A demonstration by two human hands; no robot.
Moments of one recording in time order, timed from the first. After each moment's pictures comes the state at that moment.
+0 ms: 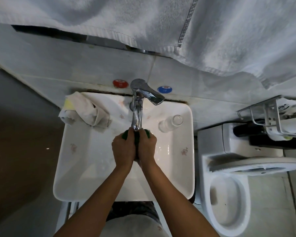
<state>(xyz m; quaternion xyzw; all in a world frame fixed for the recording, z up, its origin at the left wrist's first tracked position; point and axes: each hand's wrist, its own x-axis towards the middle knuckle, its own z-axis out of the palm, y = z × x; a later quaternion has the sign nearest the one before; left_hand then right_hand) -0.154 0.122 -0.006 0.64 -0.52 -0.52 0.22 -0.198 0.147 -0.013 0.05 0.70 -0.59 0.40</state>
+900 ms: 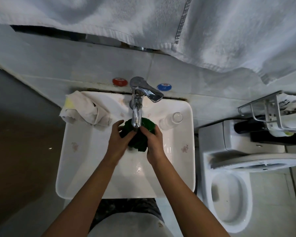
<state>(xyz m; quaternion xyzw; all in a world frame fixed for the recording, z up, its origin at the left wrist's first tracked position) -0.131 0.098 -0.006 0.54 -0.49 -0.66 0.17 -0.226 0.161 -0.010 0.04 0.64 -0.61 0.46</state>
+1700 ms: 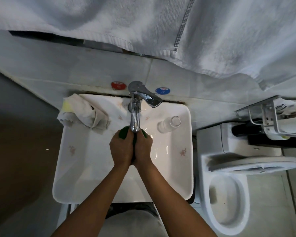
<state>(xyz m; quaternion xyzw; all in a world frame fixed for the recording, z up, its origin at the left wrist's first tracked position) -0.155 0.116 -0.010 0.63 -0.51 -0.53 0.23 -0.193 0.137 -0.009 0.11 0.67 -0.60 0.43</state>
